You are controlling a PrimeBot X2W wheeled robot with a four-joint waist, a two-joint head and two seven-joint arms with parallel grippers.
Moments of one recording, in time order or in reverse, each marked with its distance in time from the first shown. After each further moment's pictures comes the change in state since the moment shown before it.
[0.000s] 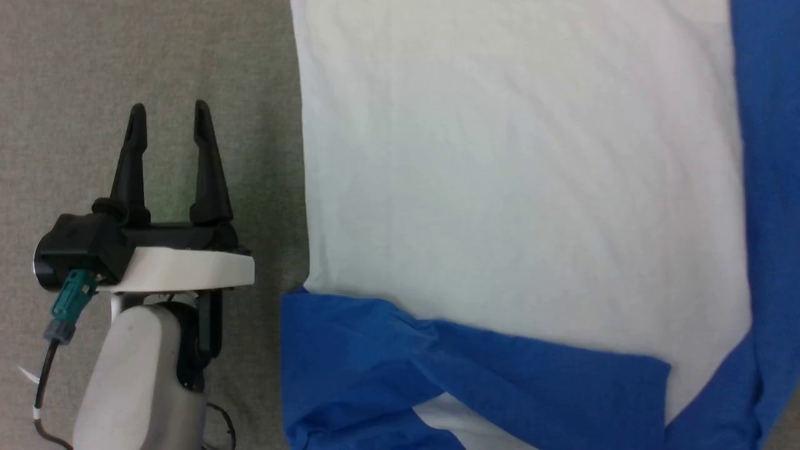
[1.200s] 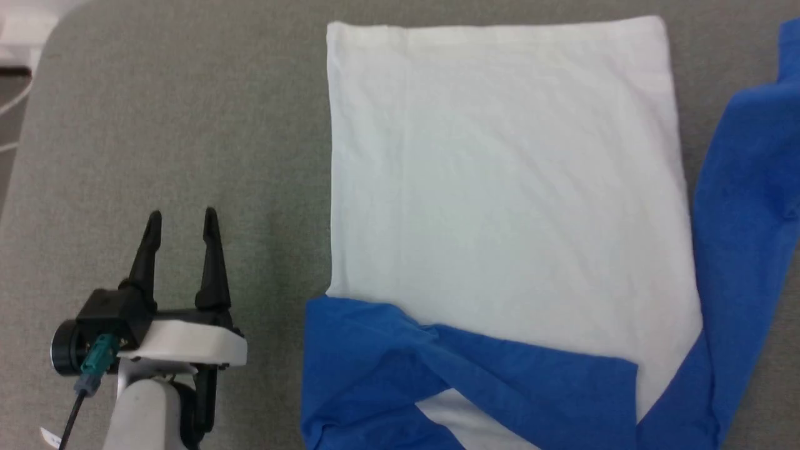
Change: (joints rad) left arm 0.160 -0.119 0.183 0.126 0.172 -0.176 0.000; right arm 0.386 -0.024 -0.044 -0.478 0.145 0.000 -0.034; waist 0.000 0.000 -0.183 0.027
